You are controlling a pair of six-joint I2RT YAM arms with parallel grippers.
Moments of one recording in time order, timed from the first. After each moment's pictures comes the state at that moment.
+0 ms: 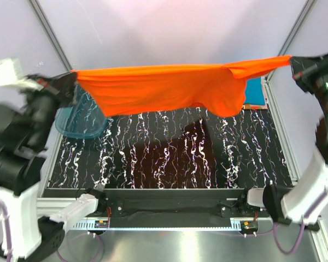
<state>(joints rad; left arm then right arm) -0.31 0.97 1.82 -0.68 -0.14 -0.36 -0.22 1.36 2.50 -1.16 -0.17 0.67</state>
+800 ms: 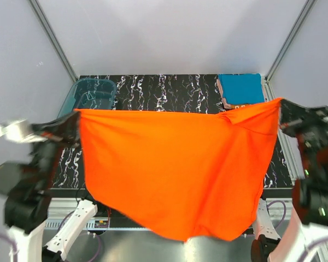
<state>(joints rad) -0.31 0.47 1.32 -0.50 -0.05 -0.37 -0.23 0.74 1.74 -0.85 -0.16 0.66</state>
